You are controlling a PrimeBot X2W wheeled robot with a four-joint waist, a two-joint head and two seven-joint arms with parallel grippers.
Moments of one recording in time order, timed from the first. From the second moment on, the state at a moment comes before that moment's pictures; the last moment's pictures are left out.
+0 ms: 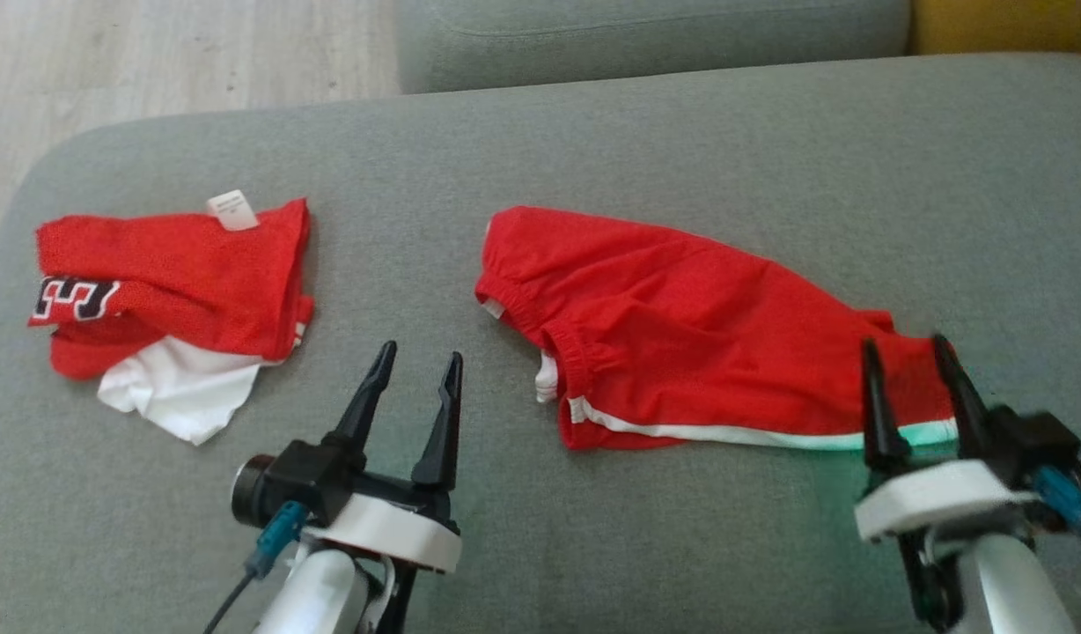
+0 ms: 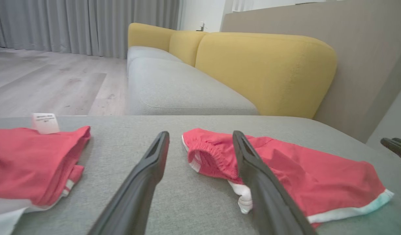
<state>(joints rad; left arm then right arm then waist) -0.19 0.10 -0.43 0.32 -0.35 -0.03 -0.25 -0.11 -0.05 -0.03 0.32 0.10 0.13 -0.20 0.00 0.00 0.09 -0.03</state>
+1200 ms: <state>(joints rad) -0.35 0.09 -0.69 0.51 -0.36 -0.12 -0.17 -0.11 -0.04 -0.04 0.35 0.12 0.13 -0.24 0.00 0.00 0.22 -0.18</state>
